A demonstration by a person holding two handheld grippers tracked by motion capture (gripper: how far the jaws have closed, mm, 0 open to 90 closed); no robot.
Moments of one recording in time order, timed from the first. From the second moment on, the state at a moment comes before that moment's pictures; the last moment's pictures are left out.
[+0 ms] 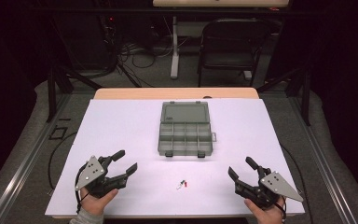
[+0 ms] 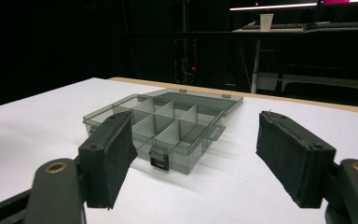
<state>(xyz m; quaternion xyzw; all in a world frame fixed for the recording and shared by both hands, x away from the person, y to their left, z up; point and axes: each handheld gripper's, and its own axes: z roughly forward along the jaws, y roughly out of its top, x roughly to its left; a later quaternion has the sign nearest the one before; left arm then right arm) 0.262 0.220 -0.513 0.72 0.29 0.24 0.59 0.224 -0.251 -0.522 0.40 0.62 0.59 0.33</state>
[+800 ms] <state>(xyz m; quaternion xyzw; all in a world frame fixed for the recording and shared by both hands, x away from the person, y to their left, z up) 0.291 0.173 -0.491 0.75 0.33 0.15 0.55 0.225 -0.242 -0.525 0.40 0.64 0.57 0.32</state>
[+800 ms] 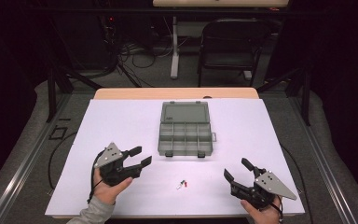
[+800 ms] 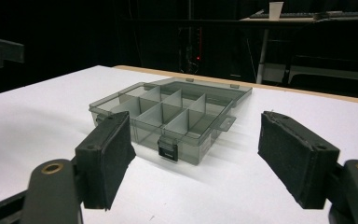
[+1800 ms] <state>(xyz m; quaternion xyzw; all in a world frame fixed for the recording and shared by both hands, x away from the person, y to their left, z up) 0.280 0.106 -0.545 0.84 0.29 0.06 0.46 0.228 -0.246 -0.525 0.41 0.64 0.57 0.31</state>
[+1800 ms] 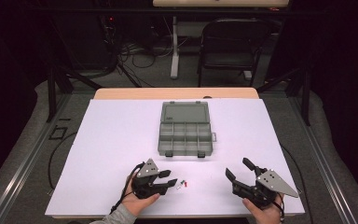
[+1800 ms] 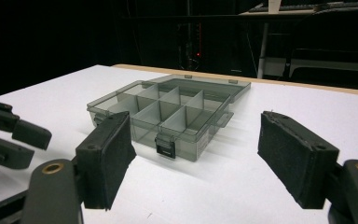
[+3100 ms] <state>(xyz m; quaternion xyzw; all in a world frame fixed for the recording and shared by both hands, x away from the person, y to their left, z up) 0.273 0.079 -0.565 0.87 0.29 0.04 0.40 0.230 -0.248 -0.526 0.41 0.64 0.57 0.30</state>
